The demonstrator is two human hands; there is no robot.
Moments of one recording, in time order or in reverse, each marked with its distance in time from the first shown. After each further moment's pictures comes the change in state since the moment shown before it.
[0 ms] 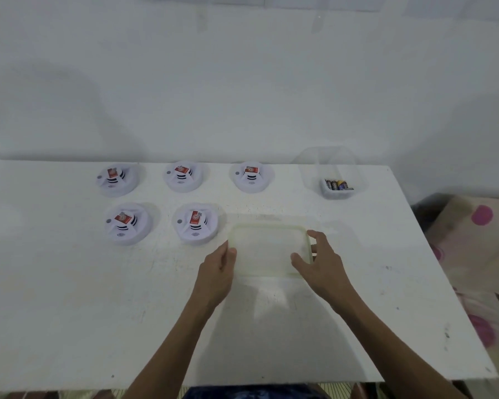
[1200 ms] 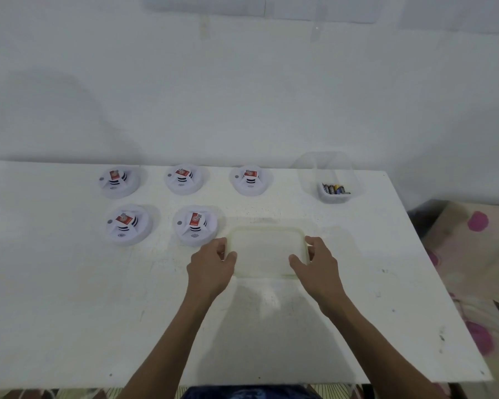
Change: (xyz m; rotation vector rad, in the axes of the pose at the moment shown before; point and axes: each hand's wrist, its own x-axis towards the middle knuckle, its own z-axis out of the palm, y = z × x) left_hand 0.003 0.026 -0.009 0.284 0.140 -0.123; right_hand -0.004 -0.001 0.007 0.081 0.074 0.063
